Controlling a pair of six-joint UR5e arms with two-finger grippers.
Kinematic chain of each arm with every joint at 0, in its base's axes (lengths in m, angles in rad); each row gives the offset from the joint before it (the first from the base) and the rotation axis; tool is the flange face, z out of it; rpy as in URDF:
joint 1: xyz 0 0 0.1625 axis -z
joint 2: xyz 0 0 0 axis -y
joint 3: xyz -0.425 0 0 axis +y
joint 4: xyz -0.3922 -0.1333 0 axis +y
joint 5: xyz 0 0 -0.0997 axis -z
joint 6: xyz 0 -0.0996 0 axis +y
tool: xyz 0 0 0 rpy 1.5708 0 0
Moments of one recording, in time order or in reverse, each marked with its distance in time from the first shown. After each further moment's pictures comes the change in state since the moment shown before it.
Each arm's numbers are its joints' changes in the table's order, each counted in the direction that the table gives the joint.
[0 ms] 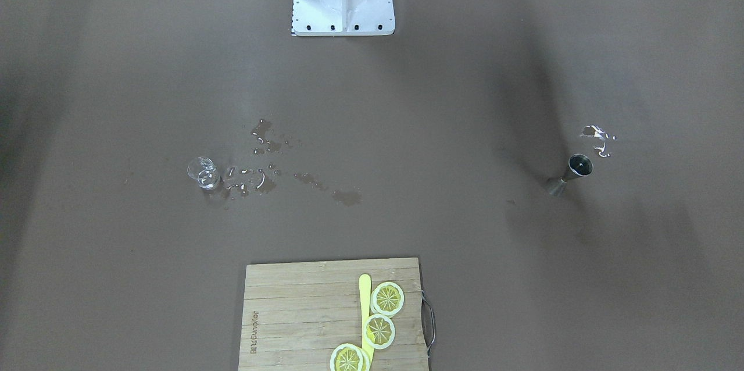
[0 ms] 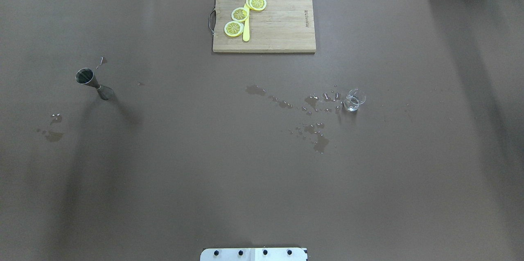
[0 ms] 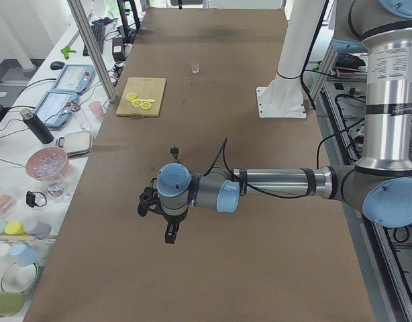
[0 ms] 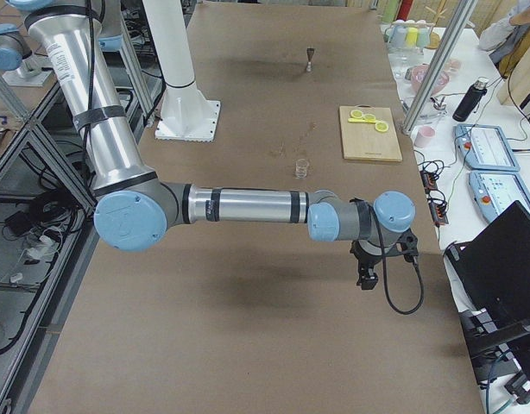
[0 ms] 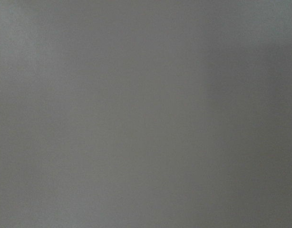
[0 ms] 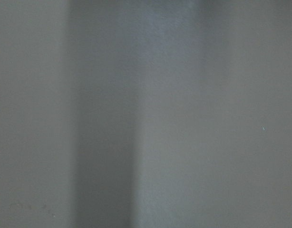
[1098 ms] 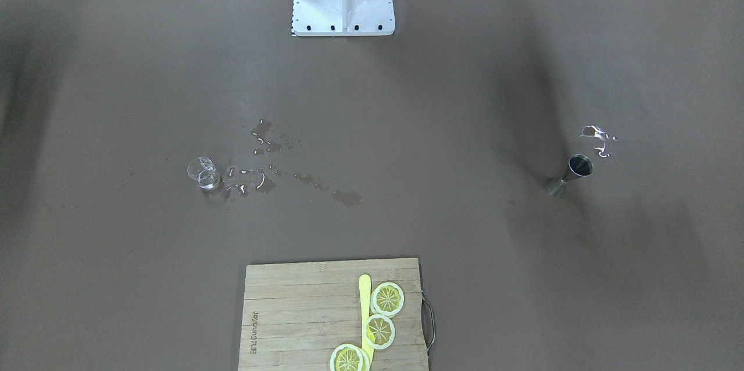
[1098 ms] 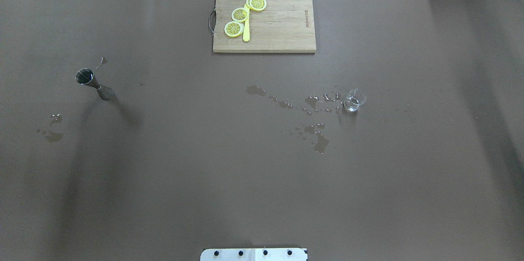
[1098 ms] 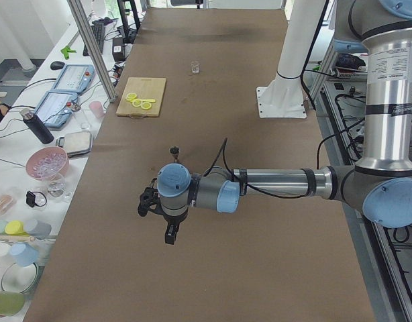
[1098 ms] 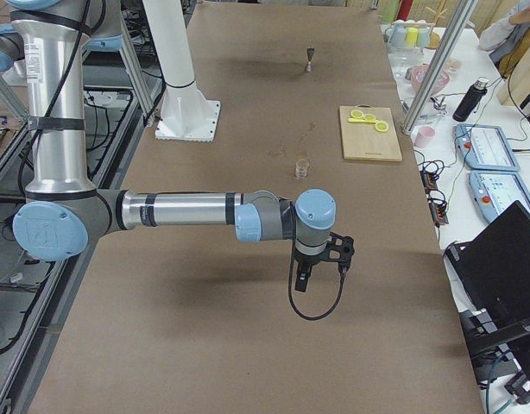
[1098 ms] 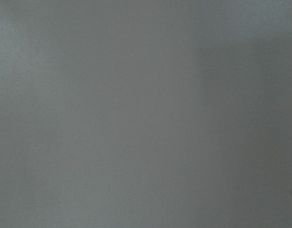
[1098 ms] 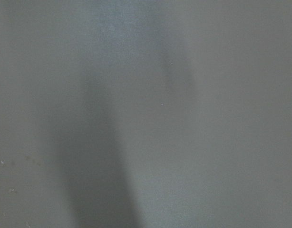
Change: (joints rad) left arm 0.000 0.004 -0.001 0.001 0.002 -0.009; right arm 0.037 -0.305 -0.374 0.002 -0.066 -0.269
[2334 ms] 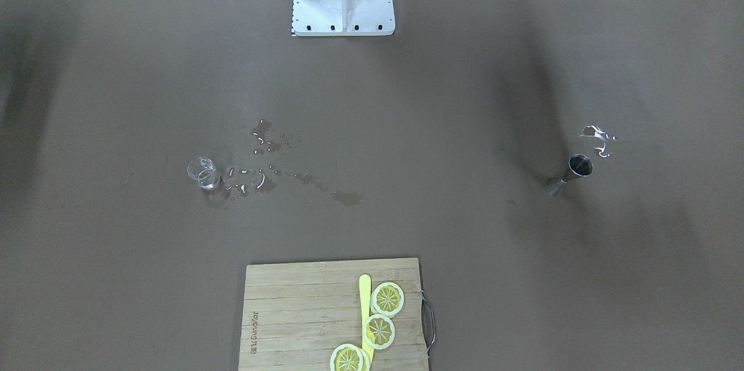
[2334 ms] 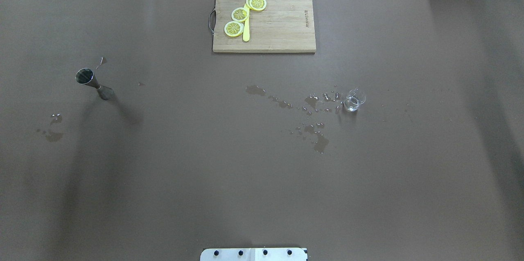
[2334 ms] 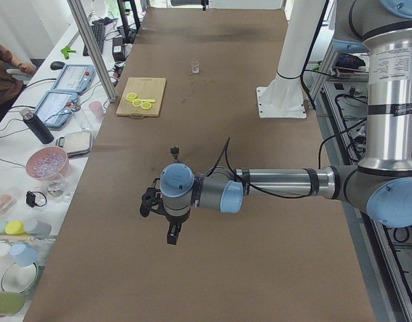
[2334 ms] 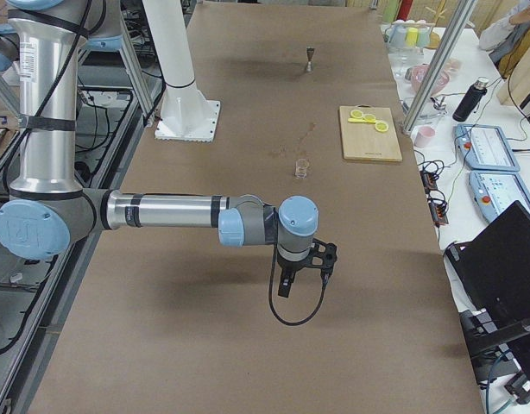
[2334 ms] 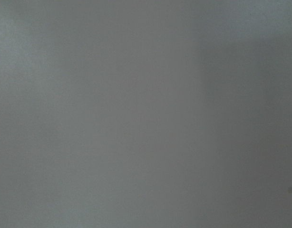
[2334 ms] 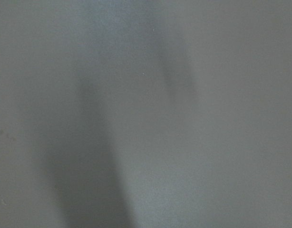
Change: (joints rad) left arm 0.008 0.012 0.014 -0.001 -0.001 0.005; right arm 0.005 -0.103 -0.039 -0.005 -0.006 0.003
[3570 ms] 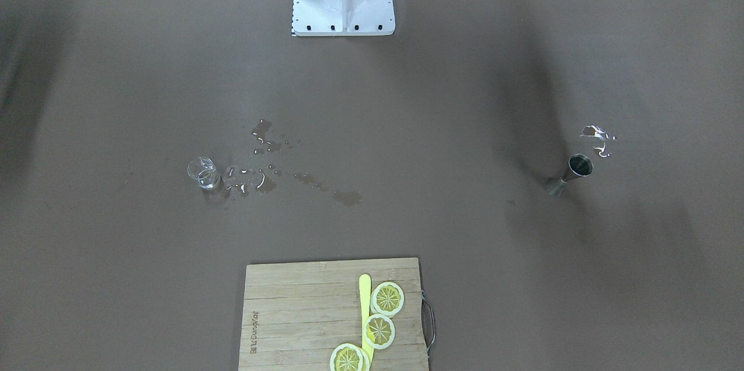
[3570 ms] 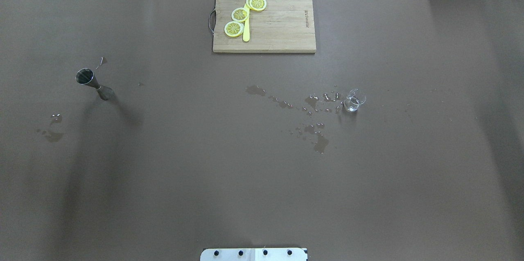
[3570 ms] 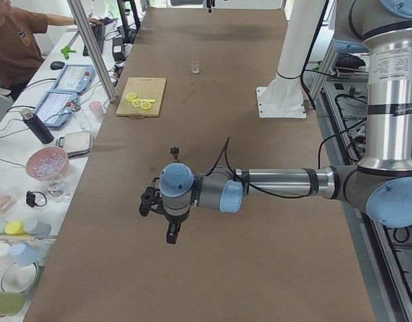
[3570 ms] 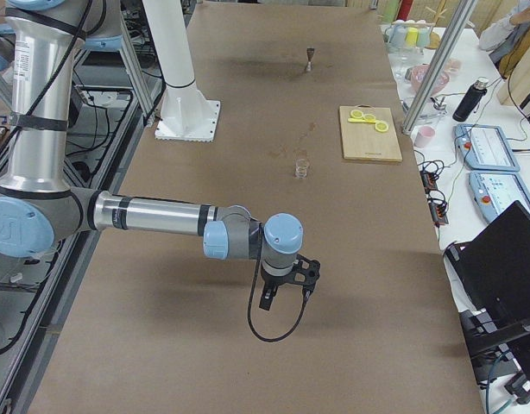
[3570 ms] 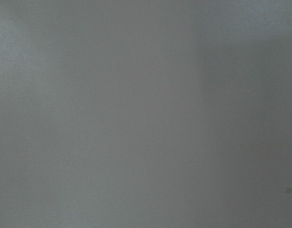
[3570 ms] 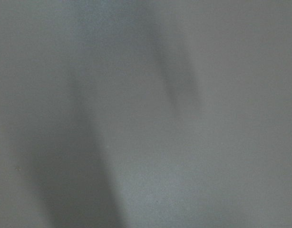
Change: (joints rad) left arm 0.002 -0.003 0.000 0.000 -0.004 -0.001; right arm 0.003 -0.046 0.015 -0.008 0.000 -0.001
